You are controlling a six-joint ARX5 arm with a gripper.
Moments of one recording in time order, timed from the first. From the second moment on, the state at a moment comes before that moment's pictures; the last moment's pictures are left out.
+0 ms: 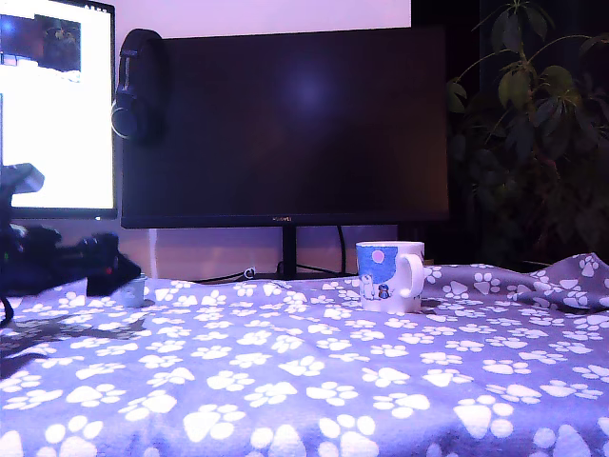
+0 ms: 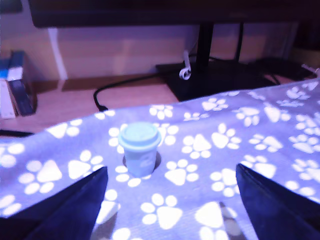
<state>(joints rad) -0.09 2.03 0.60 1.28 0.27 -0.05</state>
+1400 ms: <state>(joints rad) -0.08 2.20 0.95 0.99 0.28 -0.02</state>
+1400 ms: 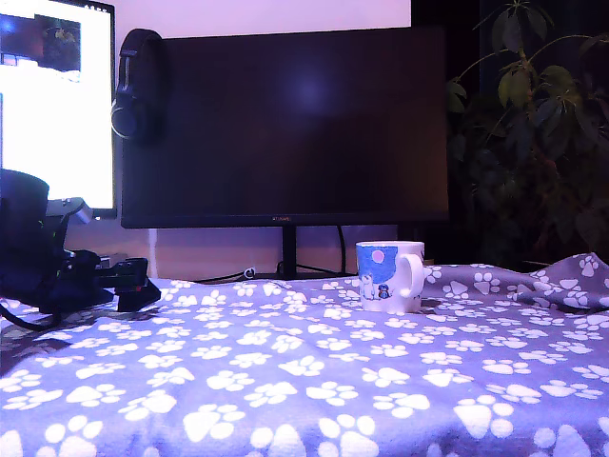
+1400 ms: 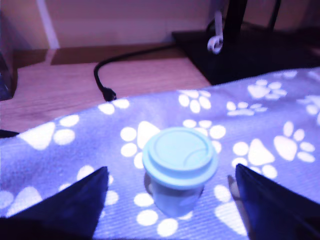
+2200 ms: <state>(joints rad) -0.08 2.20 0.95 1.01 0.33 0.00</state>
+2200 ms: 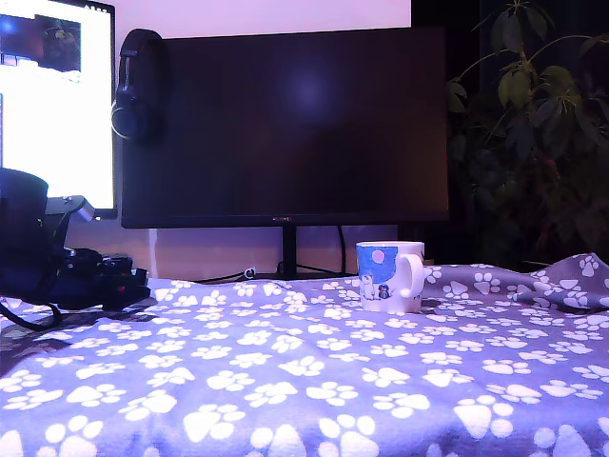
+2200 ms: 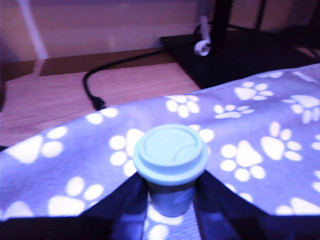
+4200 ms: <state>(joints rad) -0.45 1.81 0.70 0.91 0.42 -0.02</state>
